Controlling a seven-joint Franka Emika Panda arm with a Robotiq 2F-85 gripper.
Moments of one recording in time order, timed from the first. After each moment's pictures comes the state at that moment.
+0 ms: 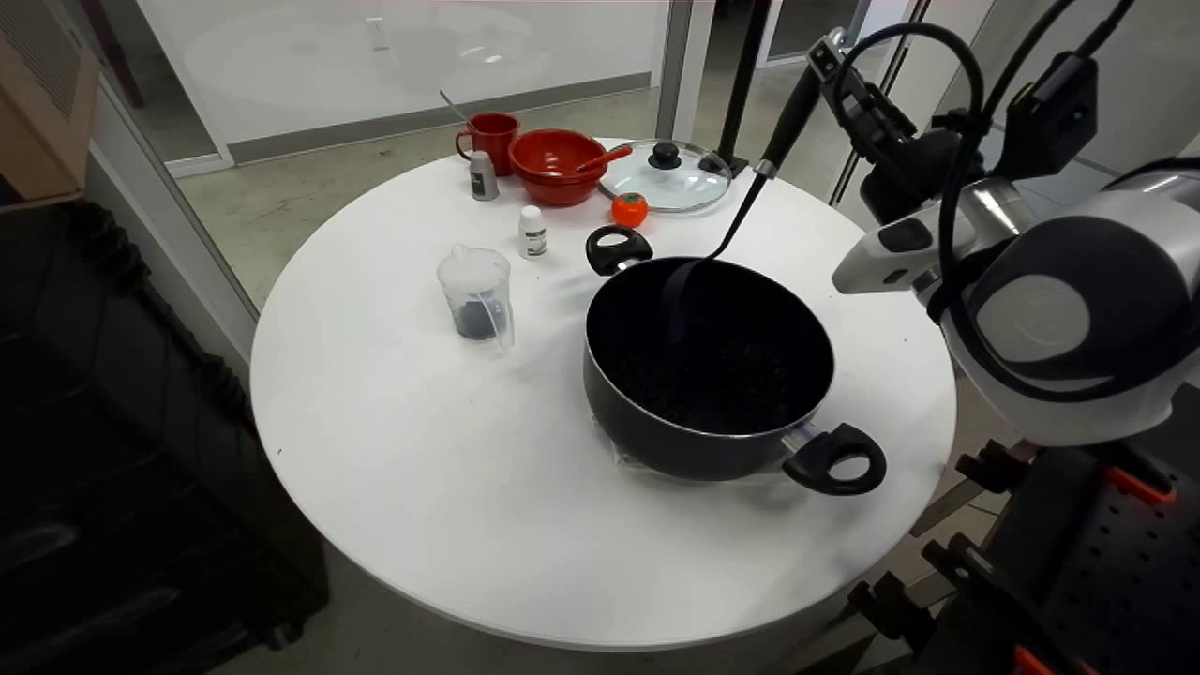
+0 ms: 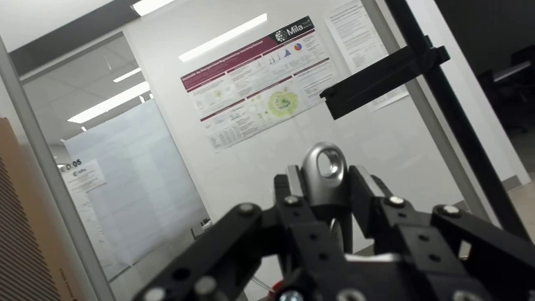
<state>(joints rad) 0.59 0.61 -0.49 -2.77 -2.60 1.20 0.86</state>
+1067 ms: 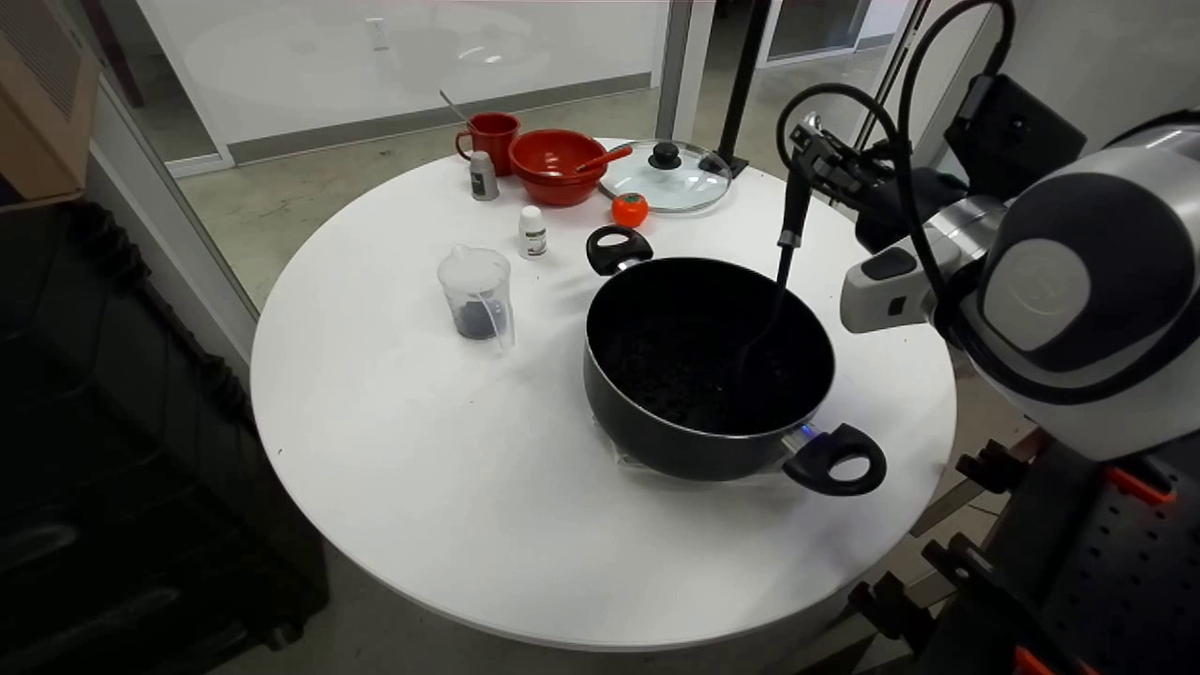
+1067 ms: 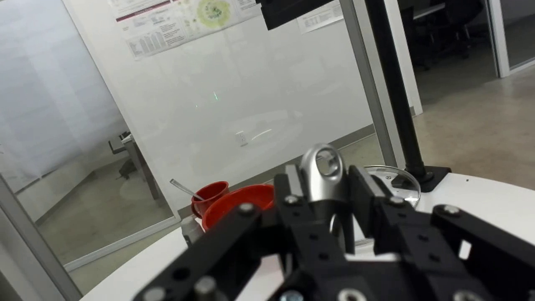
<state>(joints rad) 0.77 0.57 -0.64 -2.77 -2.60 1.62 0.71</state>
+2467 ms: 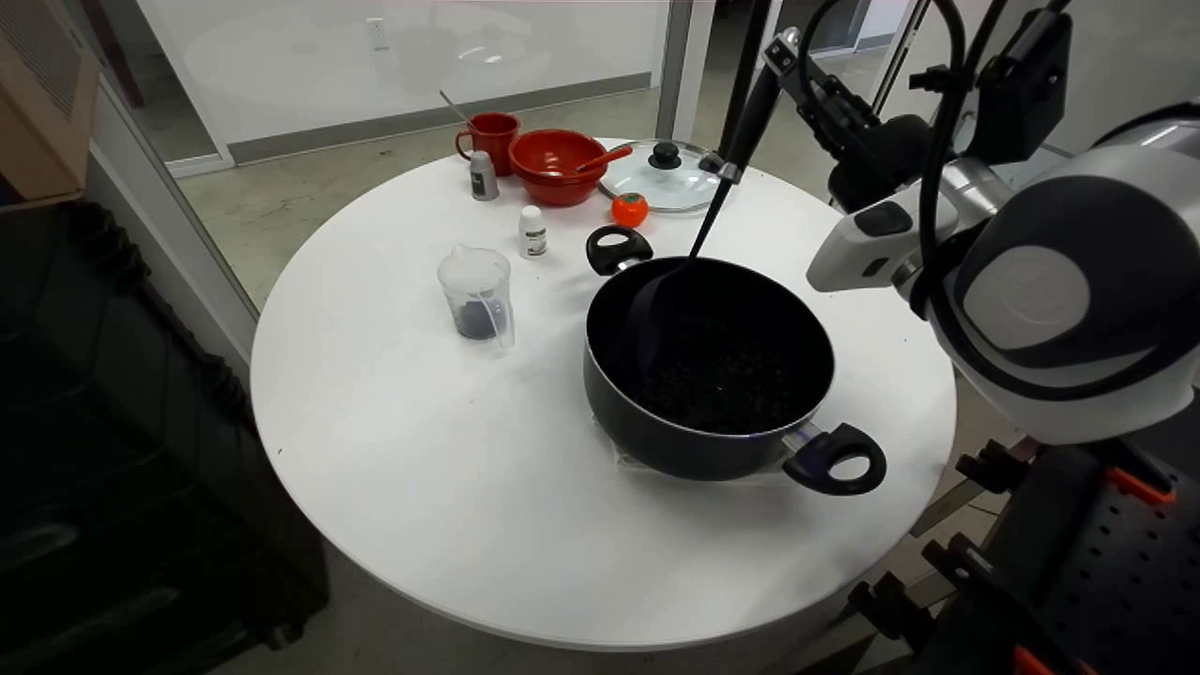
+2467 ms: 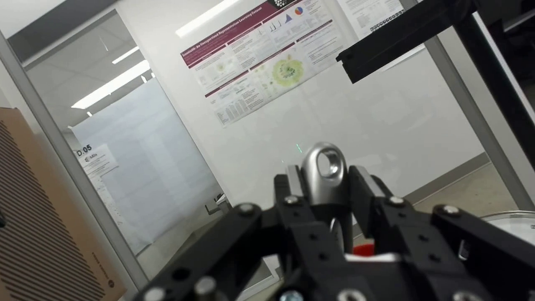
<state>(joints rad) 0.91 0.57 -0.70 -2.77 -2.56 1.42 0.92</state>
